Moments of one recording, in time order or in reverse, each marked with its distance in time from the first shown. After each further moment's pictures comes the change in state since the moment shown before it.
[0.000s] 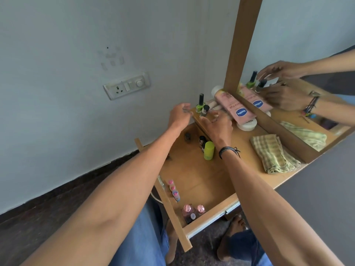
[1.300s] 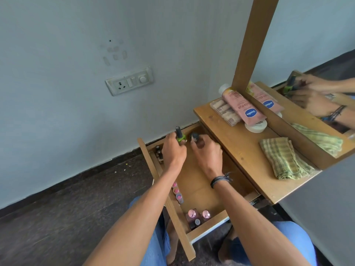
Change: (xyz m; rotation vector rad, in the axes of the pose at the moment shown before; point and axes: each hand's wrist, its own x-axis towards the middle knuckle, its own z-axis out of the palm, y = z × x) left_hand -0.075 -0.079 0.004 0.243 0.245 -0.108; right_hand -0.070 0.026 0.047 -0.138 -0.070 -0.157
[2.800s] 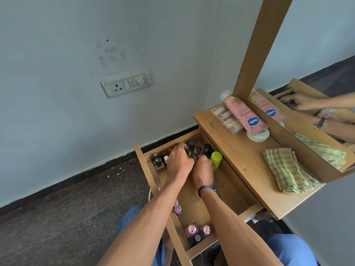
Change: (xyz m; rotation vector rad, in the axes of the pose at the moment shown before) left_hand 0.004 -0.002 0.023 0.233 -0.163 0.073; right_hand 0.002 0.026 0.052 -0.137 -0.137 0.267
